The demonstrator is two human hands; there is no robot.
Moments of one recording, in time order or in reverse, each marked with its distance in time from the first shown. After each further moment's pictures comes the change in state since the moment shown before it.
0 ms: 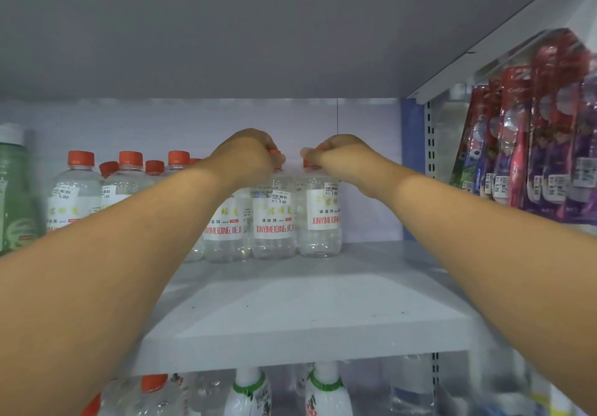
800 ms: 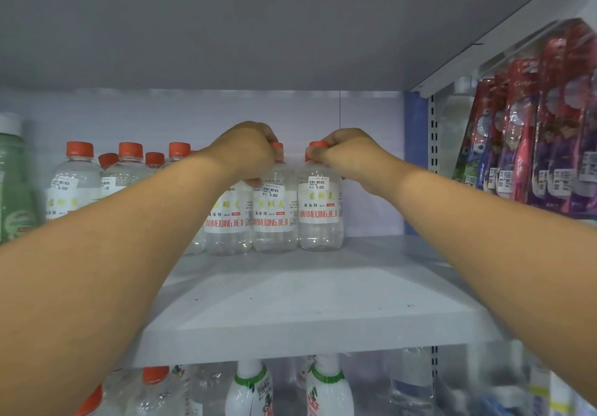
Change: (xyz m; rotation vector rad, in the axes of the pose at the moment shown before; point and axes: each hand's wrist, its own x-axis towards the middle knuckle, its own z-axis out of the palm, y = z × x) left_hand -0.011 0.011 -0.004 -0.035 -0.069 -0.114; right_hand -0.001 0.007 0.002 0.041 0.041 -0.012
